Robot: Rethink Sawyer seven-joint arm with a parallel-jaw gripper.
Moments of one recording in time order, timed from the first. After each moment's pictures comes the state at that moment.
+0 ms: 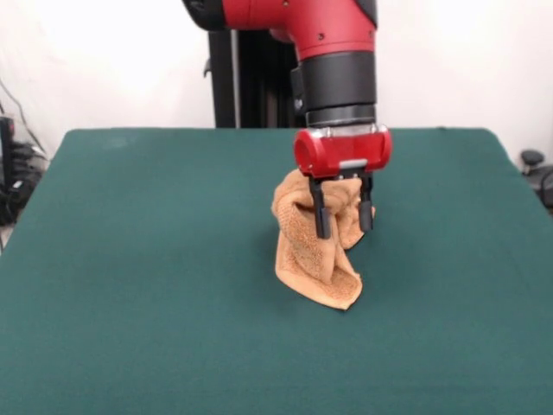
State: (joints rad) arm -0.32 -0.60 0.19 1.81 -0.51 -0.14 1.57
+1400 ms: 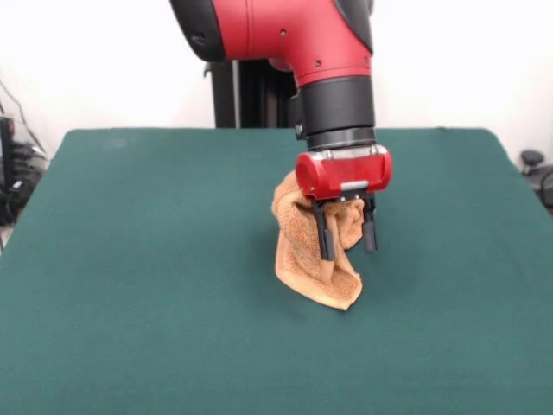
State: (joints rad) arm -0.32 -0.52 0.19 1.77 -0.52 -0.25 1.57
